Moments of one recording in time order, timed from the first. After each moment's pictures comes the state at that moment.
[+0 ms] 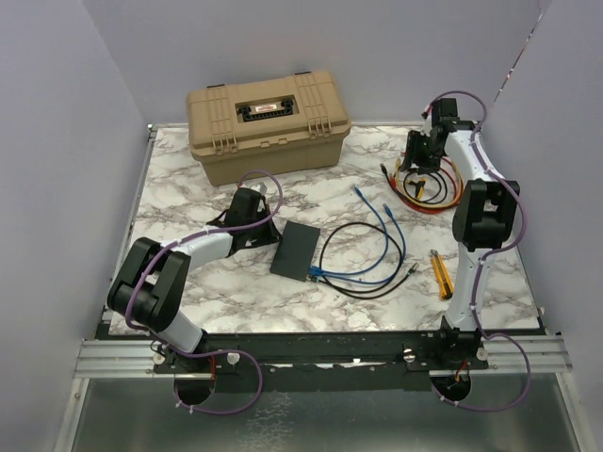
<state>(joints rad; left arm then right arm) -0.42 1.57 0.75 -0.01 0.19 -0.60 -0.02 2.24 2.01 -0.83 -0.16 0.13</state>
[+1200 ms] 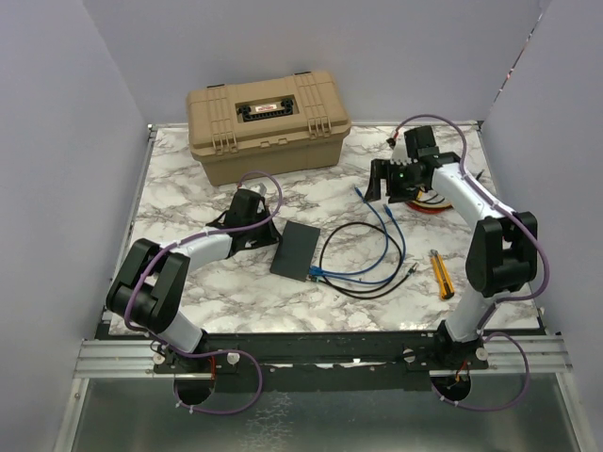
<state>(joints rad) -0.42 1.56 0.74 0.00 0.19 -0.60 0.19 1.78 1.44 -0.68 -0.33 0.15</state>
